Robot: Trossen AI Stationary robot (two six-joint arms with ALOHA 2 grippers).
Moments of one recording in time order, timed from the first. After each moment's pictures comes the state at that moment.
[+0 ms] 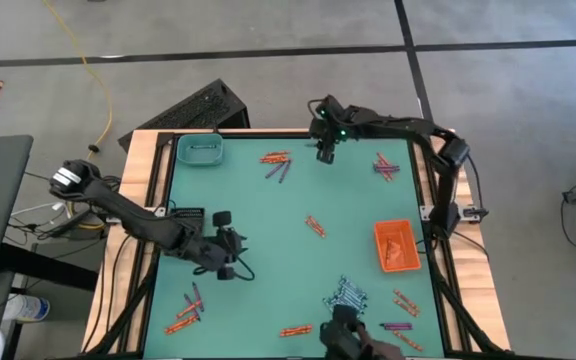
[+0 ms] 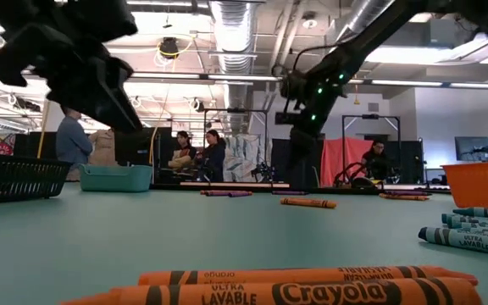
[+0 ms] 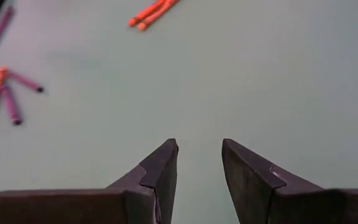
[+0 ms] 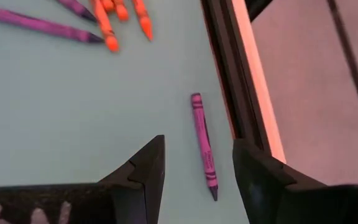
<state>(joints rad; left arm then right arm) -0.43 1.31 0.66 -0.16 -0.52 -0.23 -0.70 1.95 1.42 -0.47 -0.04 -0.50</state>
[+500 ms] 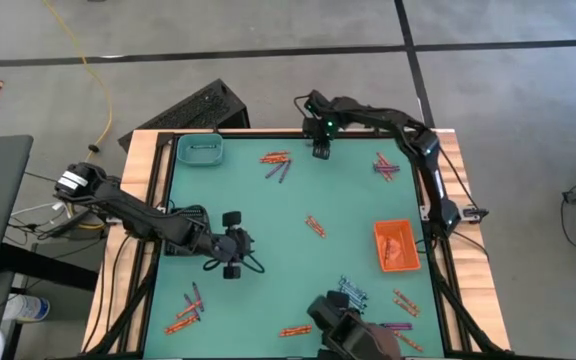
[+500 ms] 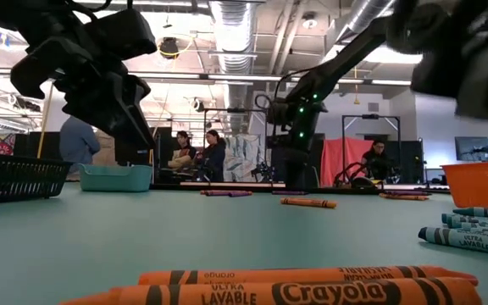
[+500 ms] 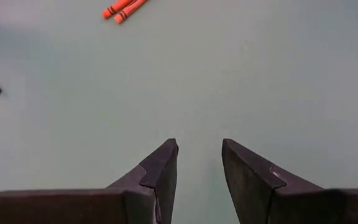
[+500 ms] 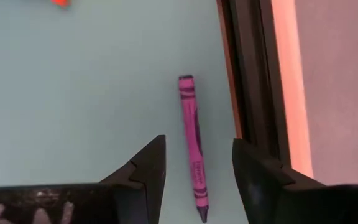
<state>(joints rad) -0.35 1.37 0.66 -0.08 -0.38 -0.19 -0.75 2.24 1.76 -0.78 -0.06 -0.56</state>
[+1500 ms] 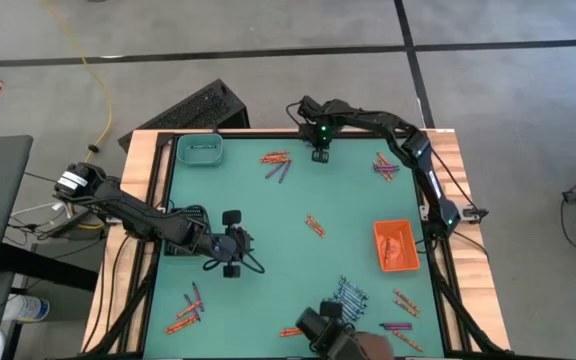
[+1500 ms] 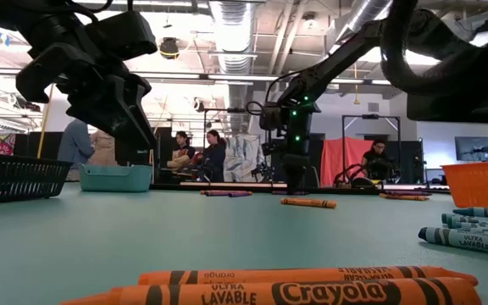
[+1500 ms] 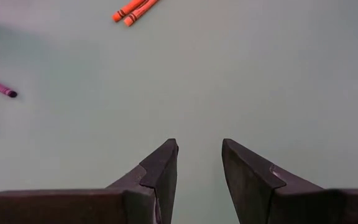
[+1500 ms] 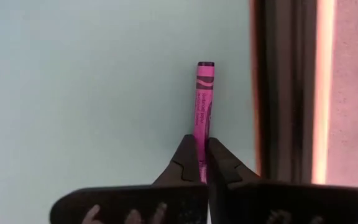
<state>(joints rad) -0.35 1.37 0.66 -0.08 -0.41 -0.16 -0.68 2.30 1.83 -0.91 0.02 -0.57</state>
